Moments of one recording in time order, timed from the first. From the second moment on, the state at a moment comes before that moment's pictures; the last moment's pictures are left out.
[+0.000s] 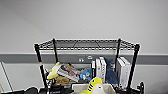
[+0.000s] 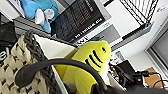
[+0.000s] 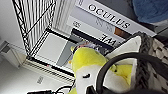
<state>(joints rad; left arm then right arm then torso) 0.52 2.00 -0.93 -0.65 0.09 0.03 -0.66 1.97 -0.85 0.55 0.24 0.06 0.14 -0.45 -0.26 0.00</state>
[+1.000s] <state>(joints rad) 0.54 1.97 -0.83 -0.65 0.07 0.03 -0.69 1.89 -0.73 0.53 0.26 0.06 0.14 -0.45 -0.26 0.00</state>
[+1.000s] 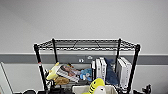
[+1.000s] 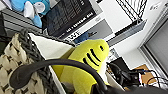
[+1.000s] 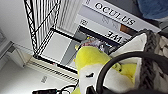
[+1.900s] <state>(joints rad) 0.31 1.91 -0.72 -0.65 0.05 -0.05 -0.47 1.83 -0.64 0.53 0.25 0.13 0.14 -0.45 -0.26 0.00</state>
